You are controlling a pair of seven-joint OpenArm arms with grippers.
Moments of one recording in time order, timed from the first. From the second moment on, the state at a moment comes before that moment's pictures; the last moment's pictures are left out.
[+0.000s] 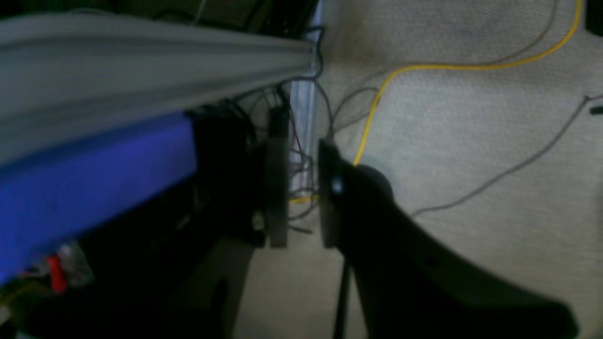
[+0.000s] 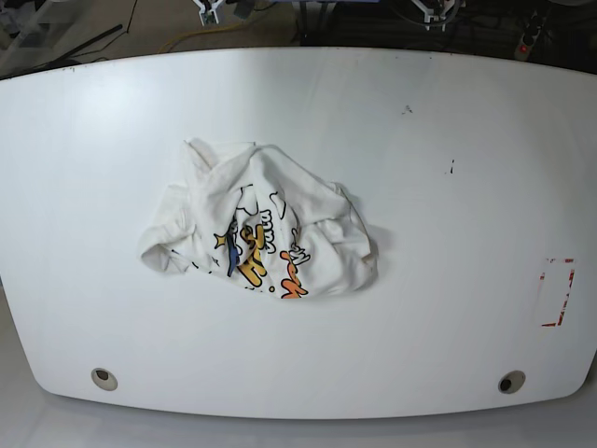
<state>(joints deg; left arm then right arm) 38.7 -2.7 -10.2 60.0 2.5 -8.8 3.6 -30.9 -0.6 18.9 48.5 -12.8 28.6 -2.9</state>
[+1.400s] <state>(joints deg) 59.9 -3.0 -13.6 114.4 -6.6 -9.3 4.4 -53.1 7.8 19.0 104.7 28.1 28.9 -13.1</state>
